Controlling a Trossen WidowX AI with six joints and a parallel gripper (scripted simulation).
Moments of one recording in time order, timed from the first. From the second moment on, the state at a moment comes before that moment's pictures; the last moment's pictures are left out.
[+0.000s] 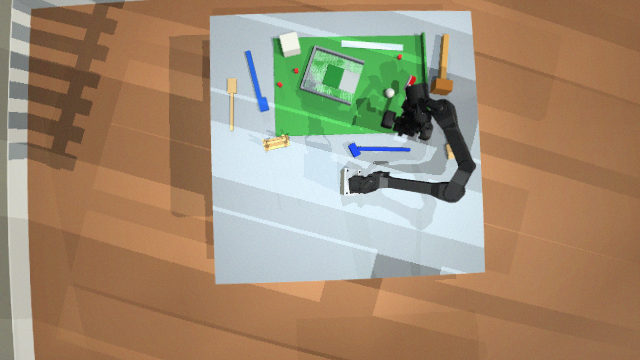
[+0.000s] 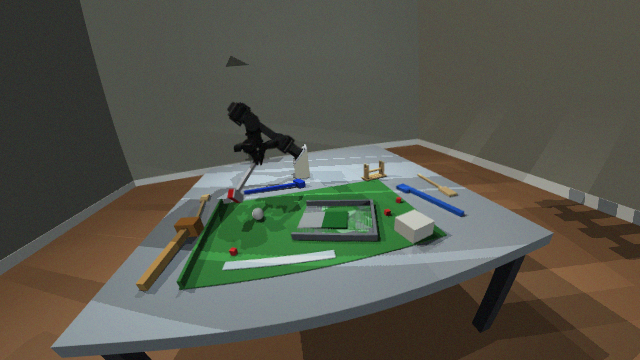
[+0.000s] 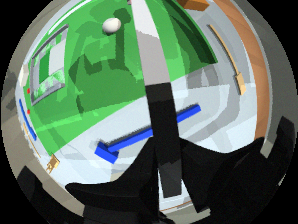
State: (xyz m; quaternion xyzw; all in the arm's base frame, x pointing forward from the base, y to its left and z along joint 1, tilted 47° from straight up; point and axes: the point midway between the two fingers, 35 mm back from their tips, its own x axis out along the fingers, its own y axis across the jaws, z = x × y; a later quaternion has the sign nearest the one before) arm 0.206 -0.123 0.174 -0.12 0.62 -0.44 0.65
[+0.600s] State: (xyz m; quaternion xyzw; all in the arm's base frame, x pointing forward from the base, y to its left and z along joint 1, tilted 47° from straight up) arm 0.195 -0.153 0.149 -0.11 0.61 -0.45 0.64
